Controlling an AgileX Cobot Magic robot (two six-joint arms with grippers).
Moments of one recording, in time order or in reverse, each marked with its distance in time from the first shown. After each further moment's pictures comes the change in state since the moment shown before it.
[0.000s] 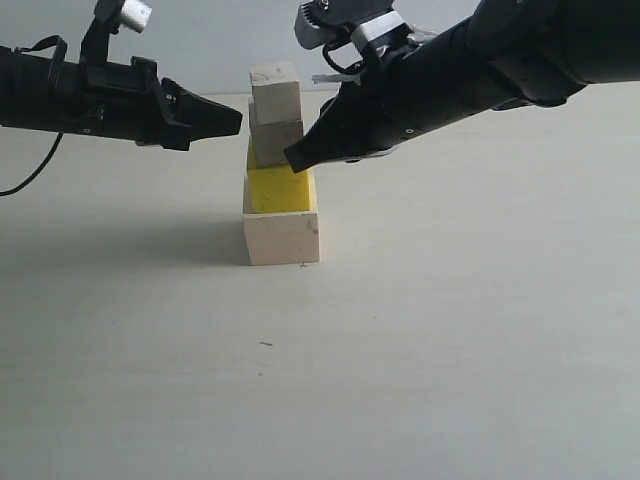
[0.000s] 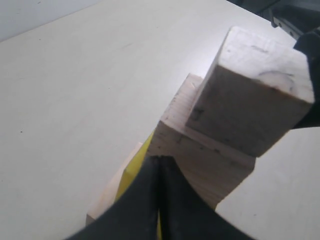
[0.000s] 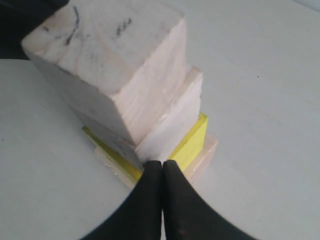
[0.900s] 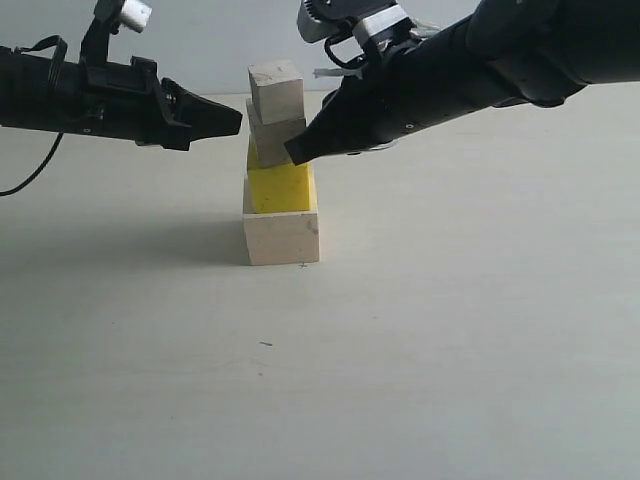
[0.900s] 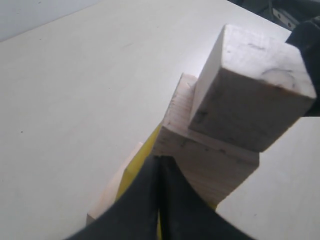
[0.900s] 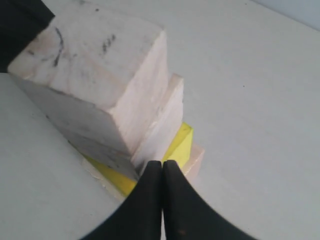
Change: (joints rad) left arm 0.000 0.000 0.000 0.000 0.000 0.000; right arm 0.000 0.001 0.000 0.002 -0.045 -0.002
